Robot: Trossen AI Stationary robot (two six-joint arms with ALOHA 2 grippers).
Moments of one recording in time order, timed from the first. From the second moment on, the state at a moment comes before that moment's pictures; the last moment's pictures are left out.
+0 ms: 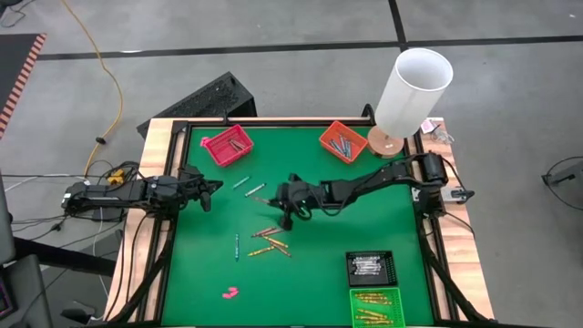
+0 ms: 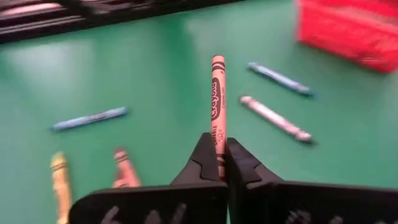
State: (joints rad) left arm 0.00 0.09 0.12 -0.38 -0.42 -0.59; right arm 0.04 1.87 1.16 0.25 0.16 0.21
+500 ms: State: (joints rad) left arm 0.00 0.08 0.12 -0.38 -0.42 -0.57; right arm -0.13 1.87 1.41 0.14 0.24 0.16
